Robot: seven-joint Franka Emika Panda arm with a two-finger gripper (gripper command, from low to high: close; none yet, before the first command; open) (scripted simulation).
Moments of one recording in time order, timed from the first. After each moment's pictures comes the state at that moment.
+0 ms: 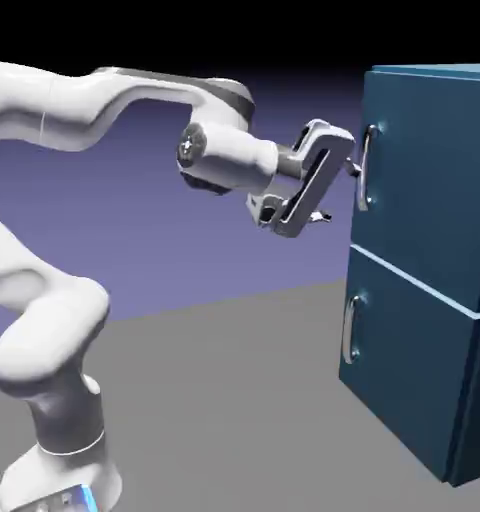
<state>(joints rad) -0.58 -0.70 0.59 -2.50 1.81 2.92 1.32</state>
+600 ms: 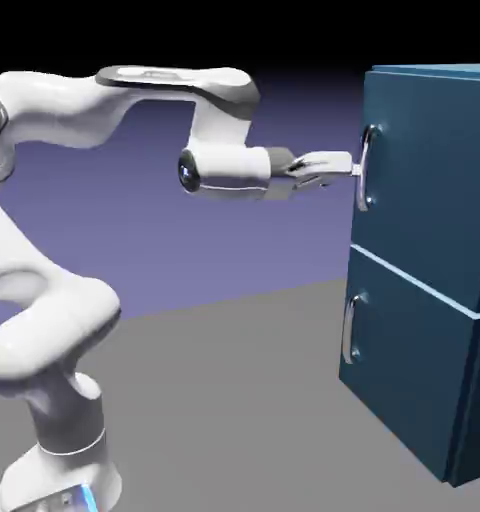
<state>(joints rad) -0.83 -0.76 0.84 -2.37 2.60 2.87 1.57</state>
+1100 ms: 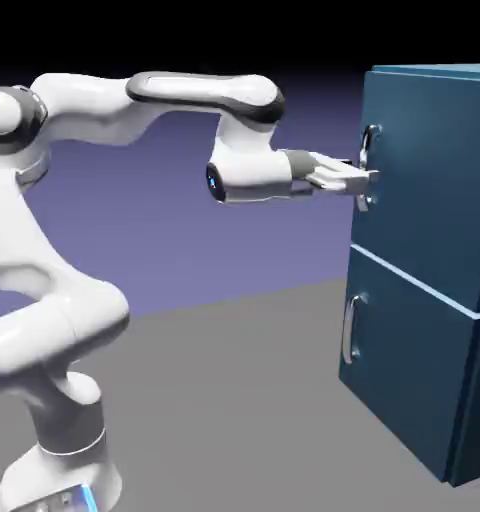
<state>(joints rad) -1.11 -0.68 1.07 -2.19 2.90 2.84 1.61</state>
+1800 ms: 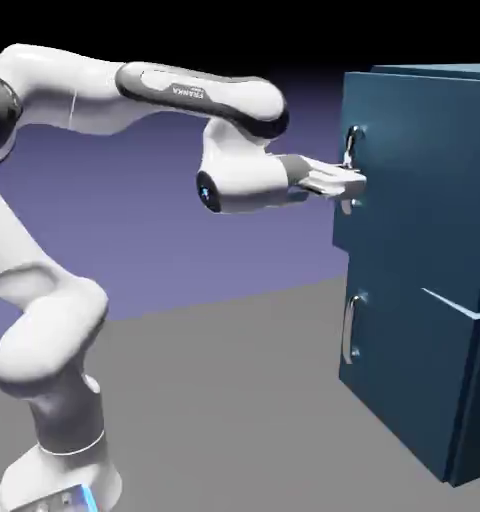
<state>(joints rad) -0.42 -0.56 0.44 -2.41 2.66 2.74 1.47</state>
